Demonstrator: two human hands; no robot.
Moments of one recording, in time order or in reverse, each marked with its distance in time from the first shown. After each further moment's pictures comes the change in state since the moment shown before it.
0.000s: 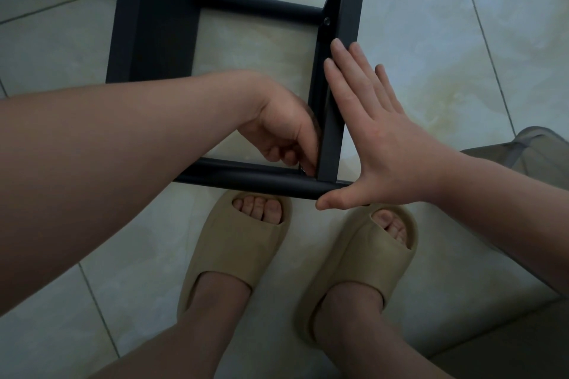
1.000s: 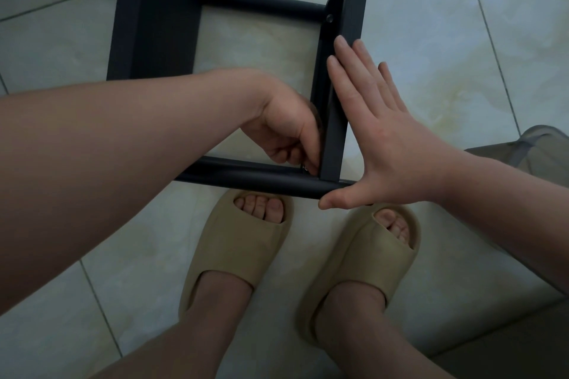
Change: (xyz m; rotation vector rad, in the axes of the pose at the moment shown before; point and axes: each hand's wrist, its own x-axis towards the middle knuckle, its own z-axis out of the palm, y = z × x) left_hand 0.003 -0.001 0.000 -0.034 -0.001 0.019; right_hand 0.000 0.001 0.001 0.010 0.006 -0.010
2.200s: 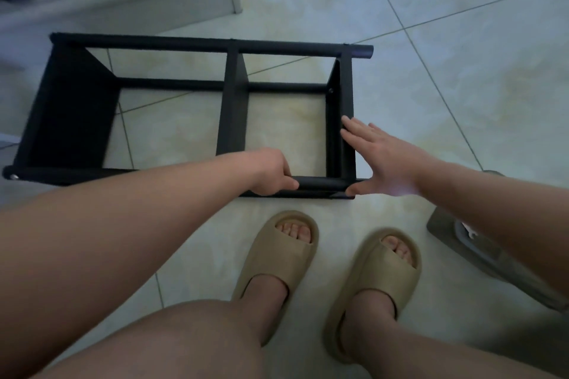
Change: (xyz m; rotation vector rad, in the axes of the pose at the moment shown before) left_hand -0.129 -0.025 0.067 0.568 0.741 -0.184; right_hand 0.003 -0.011 -0.047 -0.151 -0.170 0.095
